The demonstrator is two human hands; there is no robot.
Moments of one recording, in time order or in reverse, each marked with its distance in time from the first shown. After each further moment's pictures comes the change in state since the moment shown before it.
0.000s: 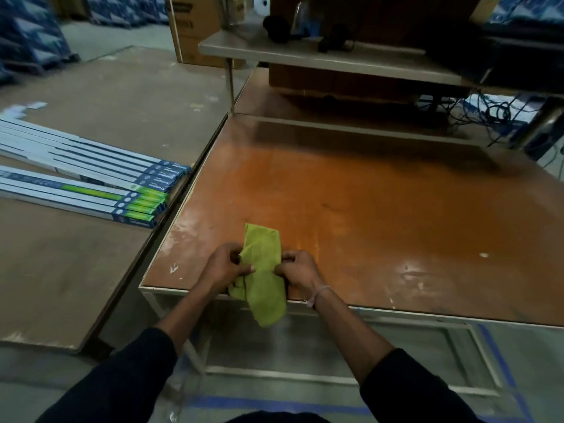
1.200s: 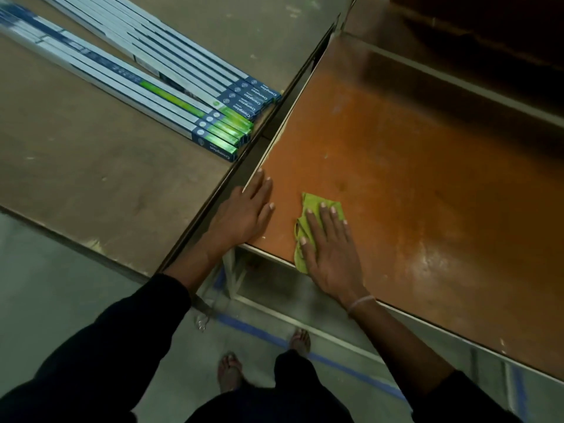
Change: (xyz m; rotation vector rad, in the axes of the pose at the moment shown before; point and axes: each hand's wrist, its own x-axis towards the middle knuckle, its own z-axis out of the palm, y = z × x) left_hand 0.024 -0.122 -0.112 0.722 0.114 0.097; right_hand 0.011 0.003 0.116 -1.269 0.045 -0.673
